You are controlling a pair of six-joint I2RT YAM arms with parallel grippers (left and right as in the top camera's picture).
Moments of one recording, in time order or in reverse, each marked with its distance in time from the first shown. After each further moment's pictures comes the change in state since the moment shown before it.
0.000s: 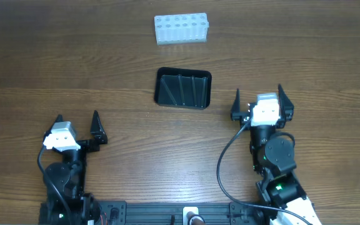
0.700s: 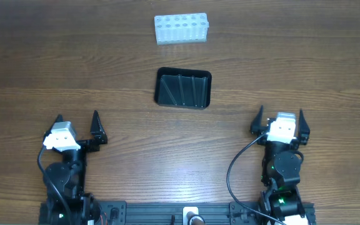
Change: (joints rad) left arm 0.000 0.000 0.000 0.000 0.000 0.000; right arm -0.247 -0.269 -0.205 -0.183 0.000 0.000
